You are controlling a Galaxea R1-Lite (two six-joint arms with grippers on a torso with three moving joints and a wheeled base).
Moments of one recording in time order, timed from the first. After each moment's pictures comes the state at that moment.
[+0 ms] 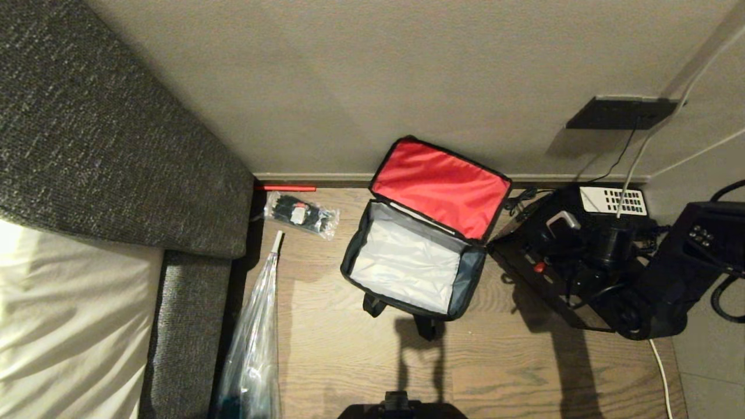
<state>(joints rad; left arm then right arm) 0.01 0.00 -0.03 0.06 0.00 0.02 0.07 2.21 -0.79 -1.32 -0.82 -0.93</state>
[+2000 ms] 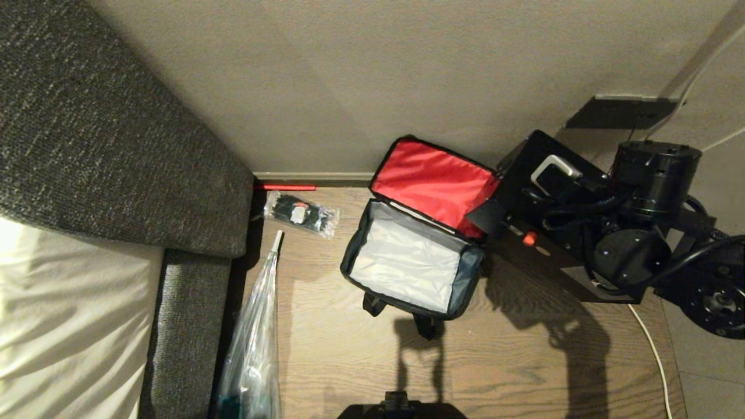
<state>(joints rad) 0.01 0.00 -0.03 0.06 0.00 0.02 0.45 1.66 -0.82 -0.83 -1.03 -1.08</state>
